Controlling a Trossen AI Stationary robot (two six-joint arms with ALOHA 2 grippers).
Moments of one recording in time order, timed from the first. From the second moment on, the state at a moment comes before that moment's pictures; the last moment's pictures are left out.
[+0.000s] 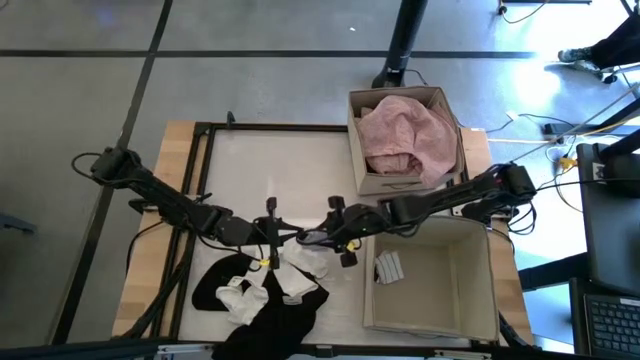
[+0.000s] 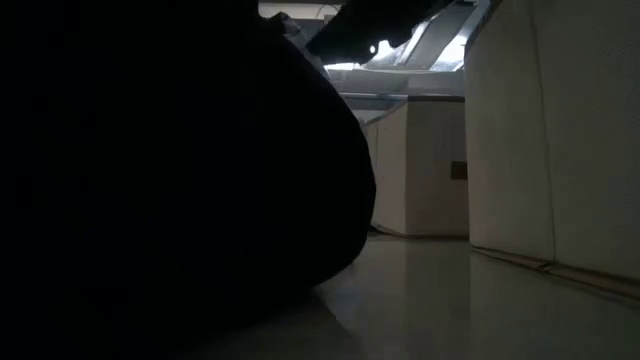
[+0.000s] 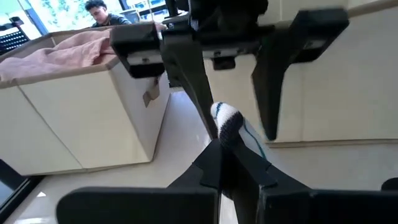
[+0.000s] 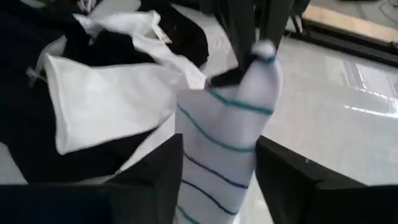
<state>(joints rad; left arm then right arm) -0.42 1.32 0.62 0.44 -0.59 0.09 0.21 1.66 1.18 -0.10 0.06 -0.14</state>
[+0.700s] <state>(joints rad) -0.43 1.32 0.62 0.41 -0.58 0.03 0.28 1.68 1.35 -0.34 0.21 -0.33</state>
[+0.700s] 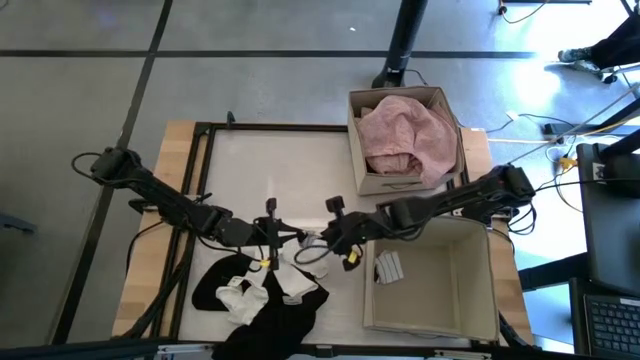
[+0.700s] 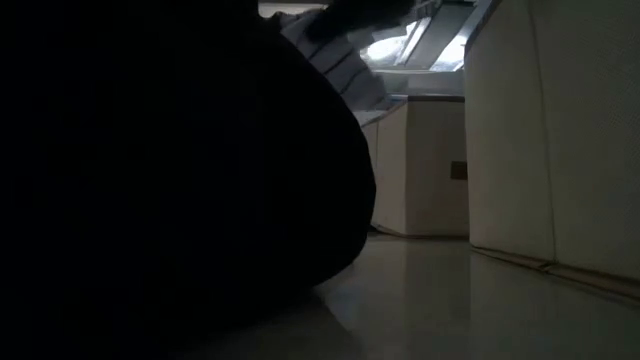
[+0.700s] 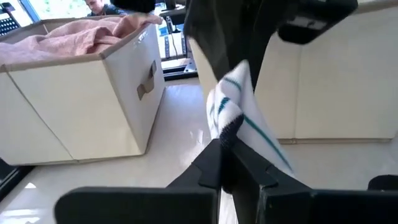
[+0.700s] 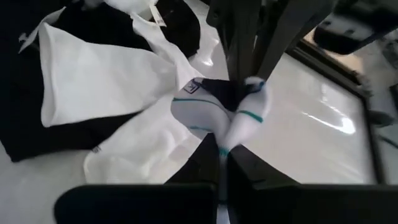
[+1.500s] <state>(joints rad) -0.46 1.26 0.62 0.23 -0.52 -0.06 0.69 1.58 1.80 -1.35 0.69 0.22</state>
